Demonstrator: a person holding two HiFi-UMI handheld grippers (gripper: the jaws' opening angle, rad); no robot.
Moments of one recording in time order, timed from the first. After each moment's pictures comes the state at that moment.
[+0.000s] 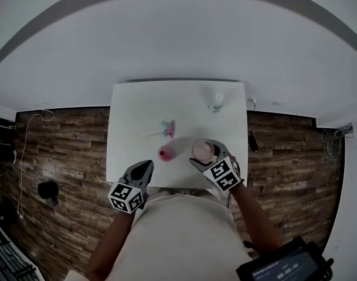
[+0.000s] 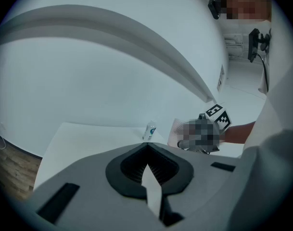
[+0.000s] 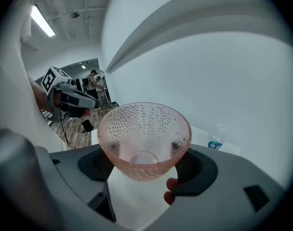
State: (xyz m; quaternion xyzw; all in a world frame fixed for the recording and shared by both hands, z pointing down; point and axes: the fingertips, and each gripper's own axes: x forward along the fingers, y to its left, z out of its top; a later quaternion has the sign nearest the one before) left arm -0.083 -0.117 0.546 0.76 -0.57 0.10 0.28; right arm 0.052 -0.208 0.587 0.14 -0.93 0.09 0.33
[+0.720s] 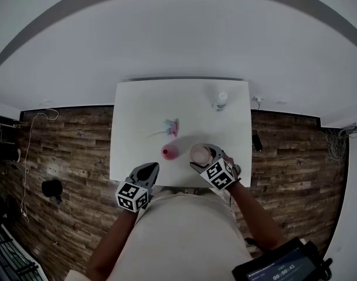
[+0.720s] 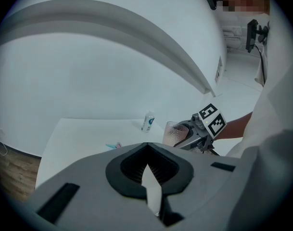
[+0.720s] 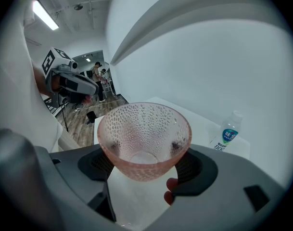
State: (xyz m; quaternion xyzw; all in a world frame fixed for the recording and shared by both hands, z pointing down) left arm -0.070 -0.106 0.575 0.77 -0.55 0.14 0.29; right arm 0.047 -0.184 0.642 0.10 -0.92 0.09 0.36
